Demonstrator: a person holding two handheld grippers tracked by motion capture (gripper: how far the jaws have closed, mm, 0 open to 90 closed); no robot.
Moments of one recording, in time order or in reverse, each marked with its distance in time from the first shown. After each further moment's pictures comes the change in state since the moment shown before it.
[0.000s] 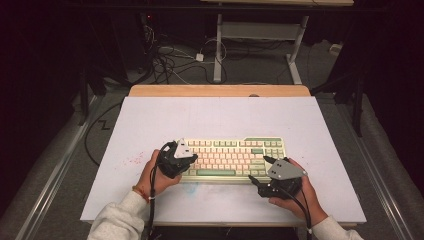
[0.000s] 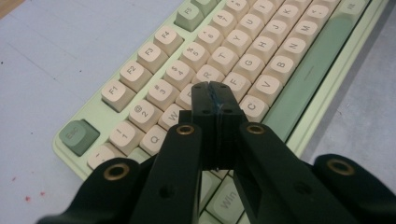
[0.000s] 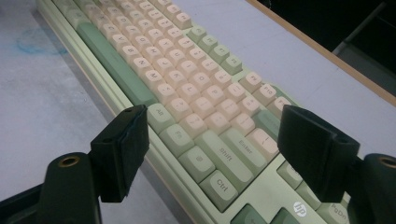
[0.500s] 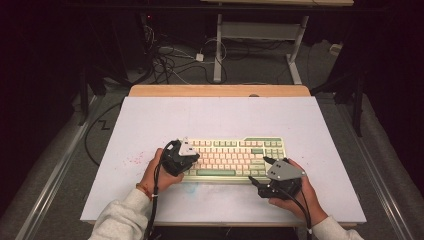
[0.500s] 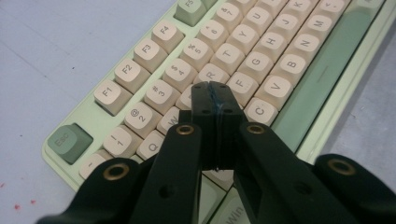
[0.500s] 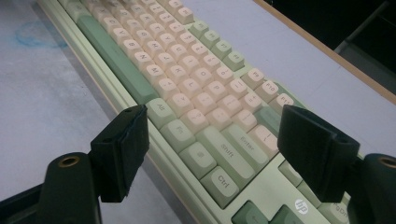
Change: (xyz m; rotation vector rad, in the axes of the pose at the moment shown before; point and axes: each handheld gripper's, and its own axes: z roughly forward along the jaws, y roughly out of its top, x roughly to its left) left arm 0.003 0.002 0.010 0.037 0.002 -0.001; right arm 0.001 -0.002 0.001 0.010 0.003 -0.010
